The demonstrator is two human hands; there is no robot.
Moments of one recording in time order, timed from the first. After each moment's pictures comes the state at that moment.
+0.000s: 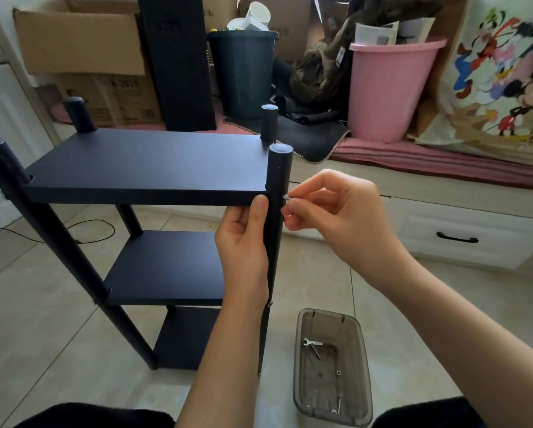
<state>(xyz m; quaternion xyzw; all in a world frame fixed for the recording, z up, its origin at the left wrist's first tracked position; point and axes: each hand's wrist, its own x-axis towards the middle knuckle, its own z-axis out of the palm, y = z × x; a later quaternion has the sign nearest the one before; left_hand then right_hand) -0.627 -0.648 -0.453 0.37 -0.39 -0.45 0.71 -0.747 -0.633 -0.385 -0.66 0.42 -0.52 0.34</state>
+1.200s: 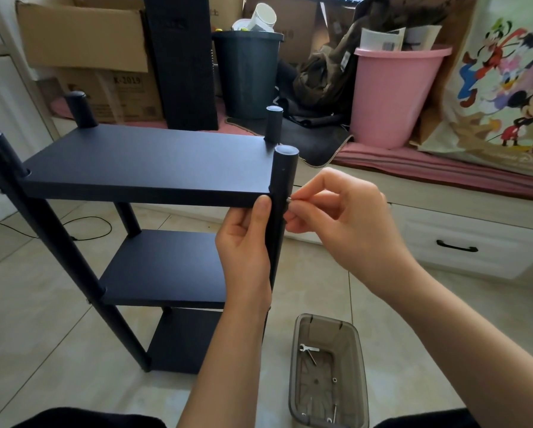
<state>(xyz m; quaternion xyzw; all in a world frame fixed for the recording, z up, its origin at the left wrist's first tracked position) -0.631 -0.650 -0.448 0.37 -0.36 -0.46 0.73 -0.743 -0.630 -0.378 -0.67 0.47 -0.49 0.30</state>
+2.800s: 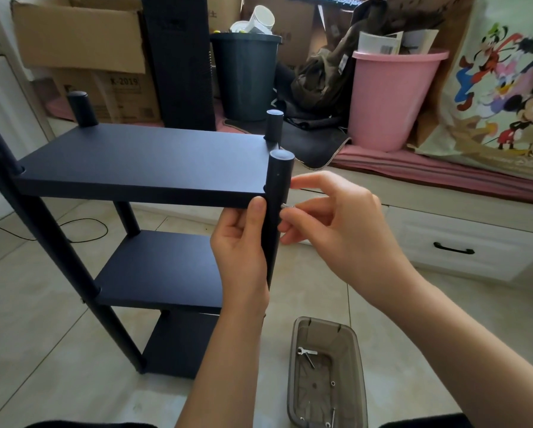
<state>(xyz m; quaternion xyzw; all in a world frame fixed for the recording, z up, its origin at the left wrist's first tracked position) -0.629 -0.651 -0.442 0.34 -0.36 -0.45 0.75 -0.737 -0.630 -0.378 -0.69 0.47 -0.48 0.29</state>
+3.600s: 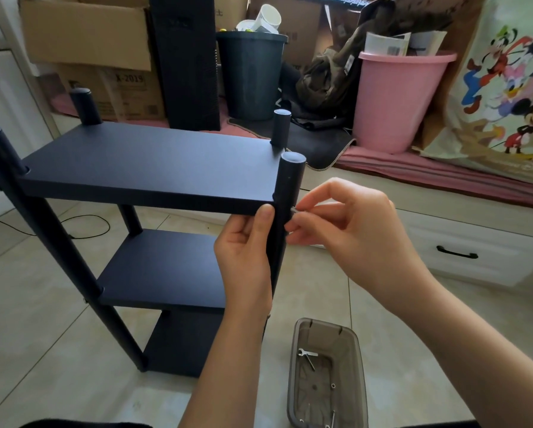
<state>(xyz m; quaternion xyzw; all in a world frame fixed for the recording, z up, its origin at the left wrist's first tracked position) -0.628 -0.648 -0.448 0.33 -0.35 -0.46 0.74 -0.743 -0.626 -0.376 -0.68 0.46 -0.47 0.32</state>
